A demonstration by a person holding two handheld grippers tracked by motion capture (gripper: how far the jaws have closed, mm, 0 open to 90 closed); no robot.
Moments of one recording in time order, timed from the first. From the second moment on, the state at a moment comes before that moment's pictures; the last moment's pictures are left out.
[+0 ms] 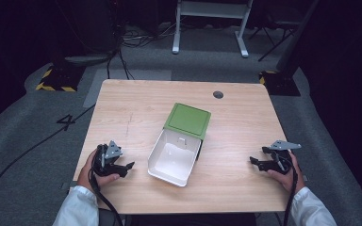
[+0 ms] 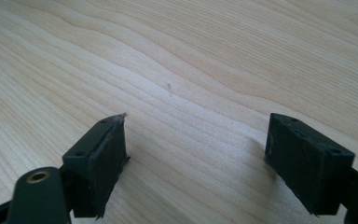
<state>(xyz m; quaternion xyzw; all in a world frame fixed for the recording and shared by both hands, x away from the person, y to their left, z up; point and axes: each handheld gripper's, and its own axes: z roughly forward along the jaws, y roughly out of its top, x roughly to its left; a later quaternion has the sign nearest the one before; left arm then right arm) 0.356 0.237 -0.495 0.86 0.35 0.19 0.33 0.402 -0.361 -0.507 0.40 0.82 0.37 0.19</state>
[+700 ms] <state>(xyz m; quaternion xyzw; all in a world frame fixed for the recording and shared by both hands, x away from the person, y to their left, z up) 0.355 0.244 -0.507 0.84 0.40 0.16 0.34 0.402 -0.361 -0.507 0.40 0.82 0.37 0.19</state>
